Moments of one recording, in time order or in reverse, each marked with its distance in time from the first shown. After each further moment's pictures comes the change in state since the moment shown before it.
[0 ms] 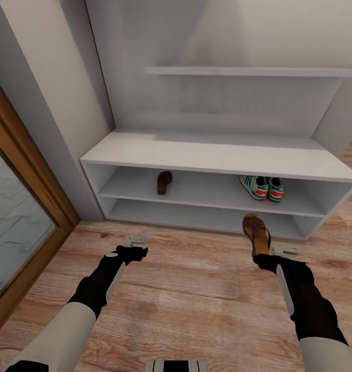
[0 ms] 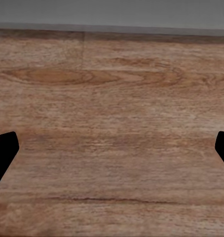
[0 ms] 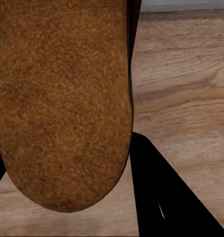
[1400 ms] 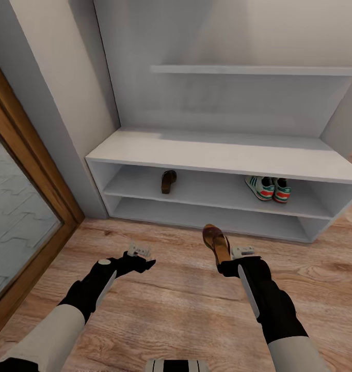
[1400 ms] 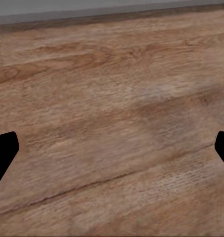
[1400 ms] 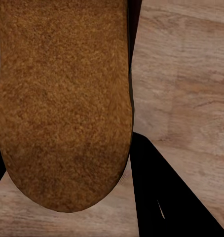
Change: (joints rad) left arm 0.000 0.081 -0.066 0.088 -0.060 -0.131 -0.425; right arm -0.006 0.115 0.262 -0.004 0.018 0.182 -0.002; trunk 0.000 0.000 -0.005
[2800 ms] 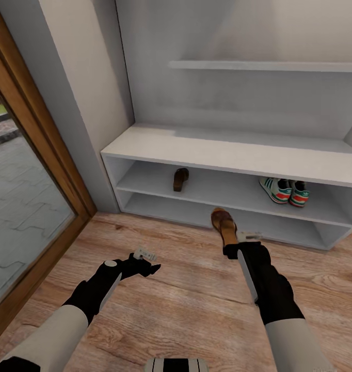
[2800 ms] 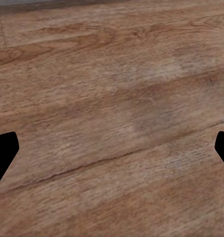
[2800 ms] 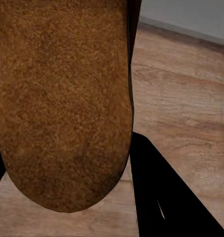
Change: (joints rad) left arm 0.000 -0.008 -0.089 0.002 0.001 -0.001 -0.001; right arm -0.087 0.004 -0.001 -0.013 0.002 -0.012 -0.137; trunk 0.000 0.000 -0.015
